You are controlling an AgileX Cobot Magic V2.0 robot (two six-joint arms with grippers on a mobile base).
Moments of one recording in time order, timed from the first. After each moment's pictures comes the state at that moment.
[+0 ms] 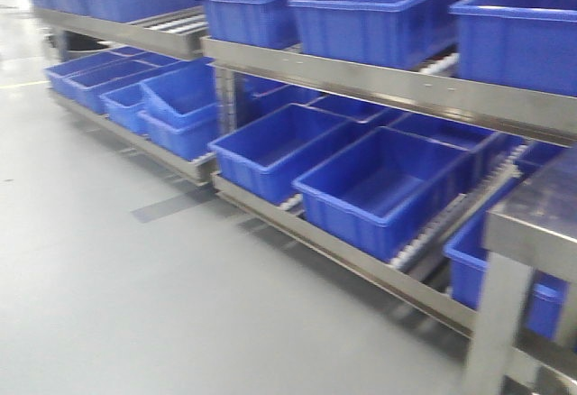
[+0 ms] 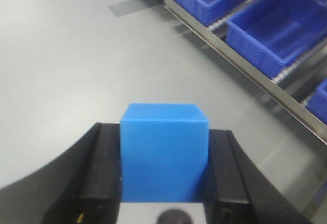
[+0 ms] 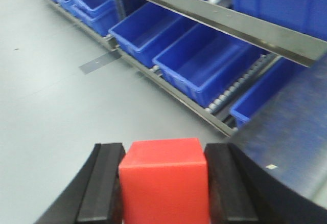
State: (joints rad) left arm -0.20 0.74 -0.74 0.24 0.62 -0.45; right arm 0.05 0.78 -0.74 0.30 0.36 -0.10
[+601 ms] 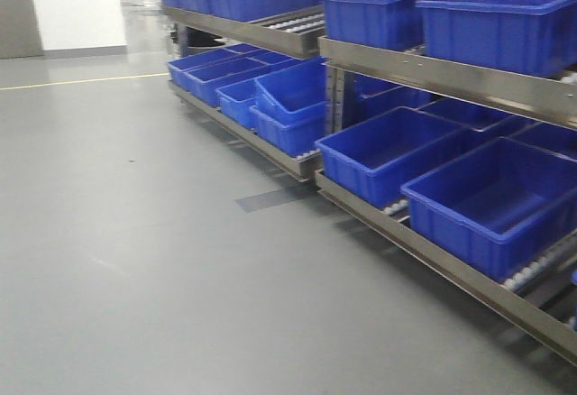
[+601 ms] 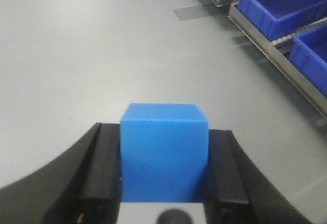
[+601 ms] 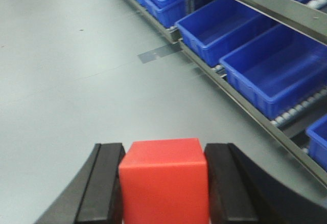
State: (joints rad) left arm -0.20 0.74 -0.74 0.24 0.62 -0.45; right arm 0.05 0.78 -0.74 0.30 0.36 -0.10
